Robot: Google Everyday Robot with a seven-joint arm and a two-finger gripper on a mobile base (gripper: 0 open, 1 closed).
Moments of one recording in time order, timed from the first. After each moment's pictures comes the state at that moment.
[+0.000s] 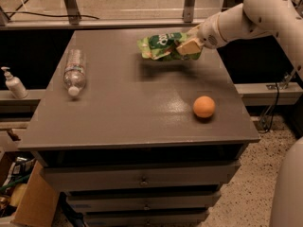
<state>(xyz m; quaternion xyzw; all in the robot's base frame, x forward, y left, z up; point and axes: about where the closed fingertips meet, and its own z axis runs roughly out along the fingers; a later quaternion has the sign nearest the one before) 0.751 -0.123 0.885 -0.50 0.74 0.14 0.43</state>
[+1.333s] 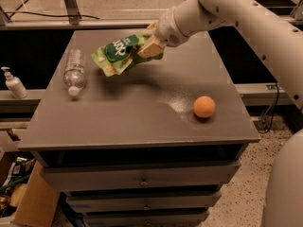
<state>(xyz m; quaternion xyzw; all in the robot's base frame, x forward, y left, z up) 0.703 0.012 0.908 -0.64 0.63 0.15 0.42</state>
